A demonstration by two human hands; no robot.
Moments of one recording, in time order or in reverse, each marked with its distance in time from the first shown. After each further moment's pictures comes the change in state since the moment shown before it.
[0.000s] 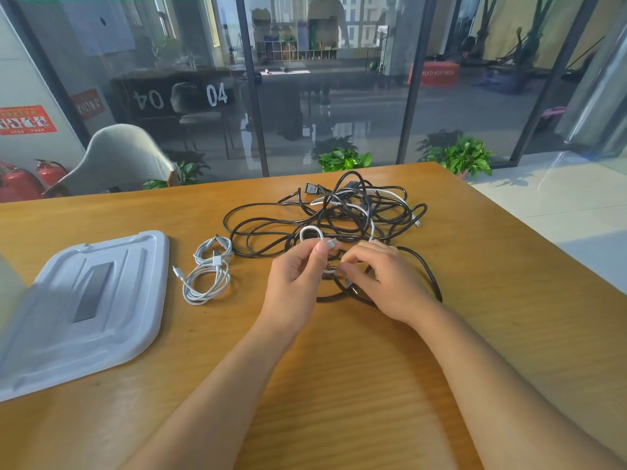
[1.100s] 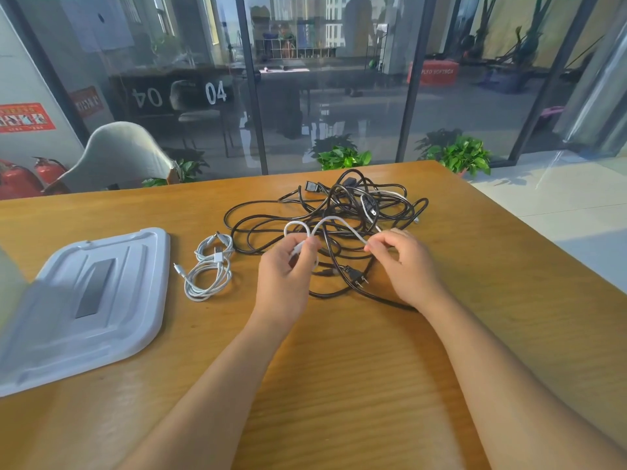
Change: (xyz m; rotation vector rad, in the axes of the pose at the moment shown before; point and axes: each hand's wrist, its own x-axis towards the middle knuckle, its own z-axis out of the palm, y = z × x) left_hand 0.003 -0.007 -0.012 0.124 0.125 0.014; right_hand -0.001 0.016 -0.012 0.102 0.232 0.182
